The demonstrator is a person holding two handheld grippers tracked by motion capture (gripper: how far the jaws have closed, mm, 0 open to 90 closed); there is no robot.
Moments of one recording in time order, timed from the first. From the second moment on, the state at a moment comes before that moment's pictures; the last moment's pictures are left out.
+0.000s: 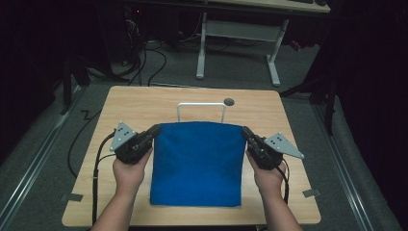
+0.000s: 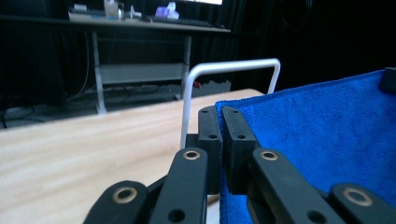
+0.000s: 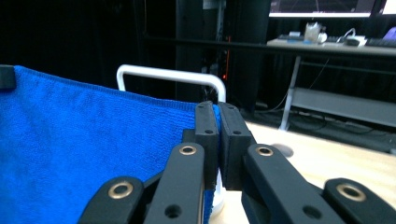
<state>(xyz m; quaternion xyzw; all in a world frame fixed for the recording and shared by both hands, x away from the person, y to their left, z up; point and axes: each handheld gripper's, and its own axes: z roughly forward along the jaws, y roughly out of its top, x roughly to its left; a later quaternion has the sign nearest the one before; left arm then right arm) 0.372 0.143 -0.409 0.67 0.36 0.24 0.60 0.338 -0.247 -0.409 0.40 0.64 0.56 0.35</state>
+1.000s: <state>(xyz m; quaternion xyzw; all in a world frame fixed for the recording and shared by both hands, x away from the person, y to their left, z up) 0.400 0.140 -0.328 0.65 0.31 0.31 0.62 0.360 -0.252 -0.321 0.37 0.59 0.59 0.40</state>
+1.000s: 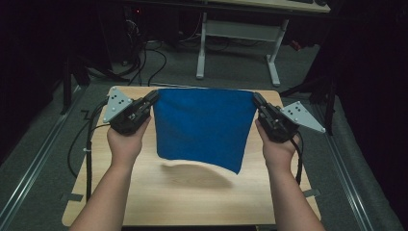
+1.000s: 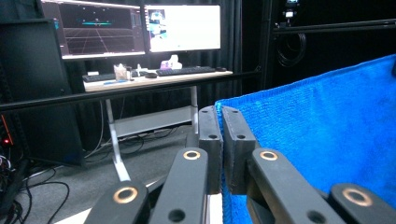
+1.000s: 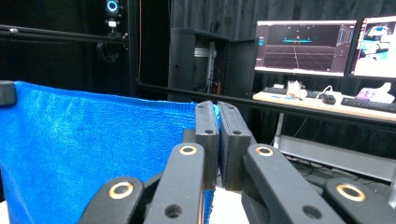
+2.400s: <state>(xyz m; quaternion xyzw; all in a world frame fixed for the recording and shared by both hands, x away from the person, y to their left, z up) 0.550 0.107 -0.342 0.73 0.36 0.32 0.49 0.517 -0.258 -0.329 0.45 0.65 0.50 0.37</state>
